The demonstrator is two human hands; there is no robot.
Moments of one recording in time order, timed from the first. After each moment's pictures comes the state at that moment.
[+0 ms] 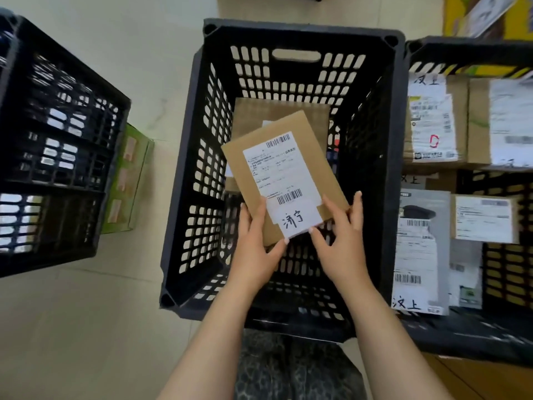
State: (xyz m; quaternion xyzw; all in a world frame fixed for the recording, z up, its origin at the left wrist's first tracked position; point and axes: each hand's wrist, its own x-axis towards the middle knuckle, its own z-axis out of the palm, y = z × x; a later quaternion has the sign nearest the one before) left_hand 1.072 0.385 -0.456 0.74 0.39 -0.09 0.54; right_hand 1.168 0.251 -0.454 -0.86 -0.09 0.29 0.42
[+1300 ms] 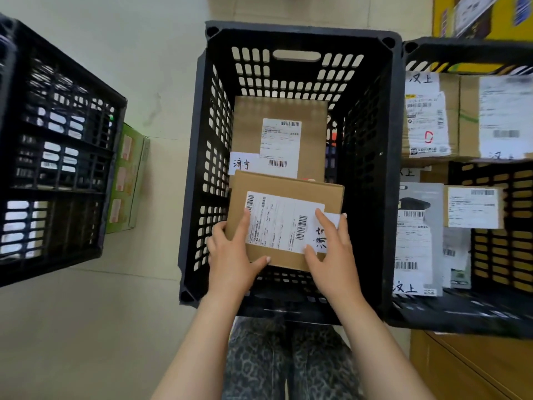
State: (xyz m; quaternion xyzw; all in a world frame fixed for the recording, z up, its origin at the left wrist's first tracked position) left_hand 1.036 0.417 -0.434 0.82 0.42 -0.21 0.33; right_hand 1.129 0.263 -0.422 -0.87 -0.06 0.35 0.33
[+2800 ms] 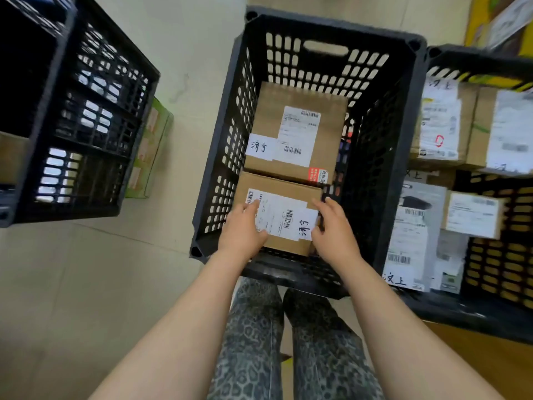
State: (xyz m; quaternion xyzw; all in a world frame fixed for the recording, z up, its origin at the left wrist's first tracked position) left_hand 1.036 0.414 -0.426 0.80 0.41 -0.26 0.36; right_hand 1.148 0.261 -0.435 -0.87 -0.16 0.41 0.24
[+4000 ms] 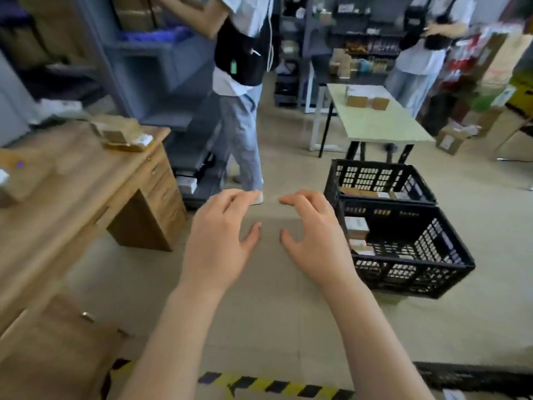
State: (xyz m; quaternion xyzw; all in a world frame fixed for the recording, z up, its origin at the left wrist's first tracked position) left_hand 0.603 0.244 0.048 0.58 0.72 0.36 -0.11; right_hand 0.745 0.336 0.038 -0.34 -0.86 0.18 0.34
